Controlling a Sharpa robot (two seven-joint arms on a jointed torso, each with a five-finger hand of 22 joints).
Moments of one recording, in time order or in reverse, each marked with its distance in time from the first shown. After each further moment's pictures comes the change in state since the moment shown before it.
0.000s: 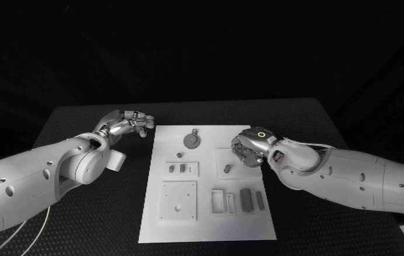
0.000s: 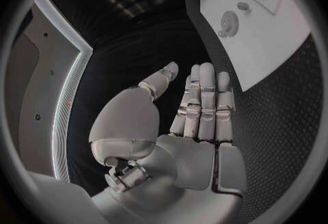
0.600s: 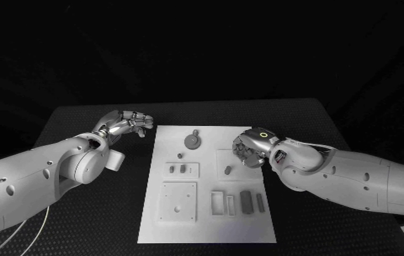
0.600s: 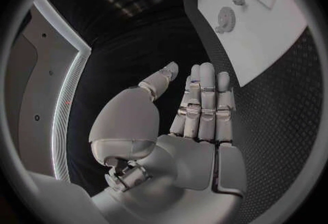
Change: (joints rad) left arm -0.001 0.000 0.000 -0.015 0.000 0.000 -0.003; left_hand 0.000 0.000 0.000 0.000 0.000 -0.007 0.000 0.000 -0.002 0.000 0.000 0.000 0.000 0.001 0.000 -0.004 0.002 -0.001 0.008 0.000 -0.004 0.000; right arm -0.007 -0.015 0.014 0.018 0.062 0.013 0.009; right_hand -0.013 0.005 0.001 -0.005 0.013 0.004 0.003 -0.001 0.002 0.007 0.000 -0.012 0.009 0.005 -0.001 0.000 0.013 0.000 0.001 0.002 0.004 0.005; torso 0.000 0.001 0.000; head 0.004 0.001
